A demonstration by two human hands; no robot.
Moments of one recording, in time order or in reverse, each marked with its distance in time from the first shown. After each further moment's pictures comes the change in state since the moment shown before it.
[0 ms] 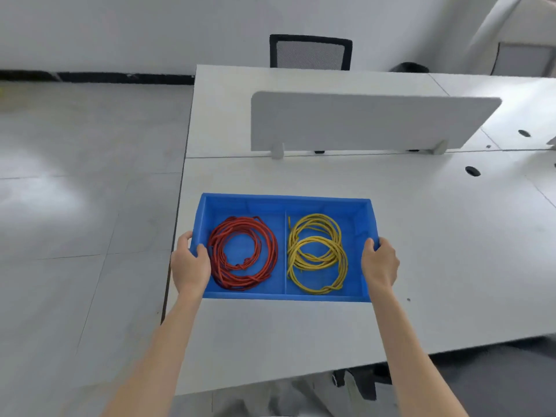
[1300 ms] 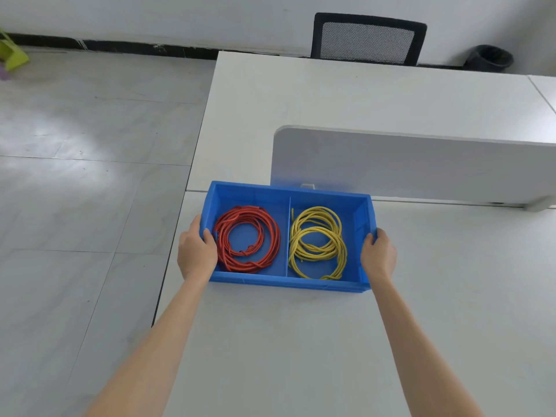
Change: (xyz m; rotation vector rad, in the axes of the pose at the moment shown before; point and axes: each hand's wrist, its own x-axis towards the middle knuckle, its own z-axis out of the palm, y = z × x) left_hand 0.212 0.051 0.112 0.297 0.096 -0.033; right_hand 0.208 -0.106 0.166 -0.176 -0.159 -0.156
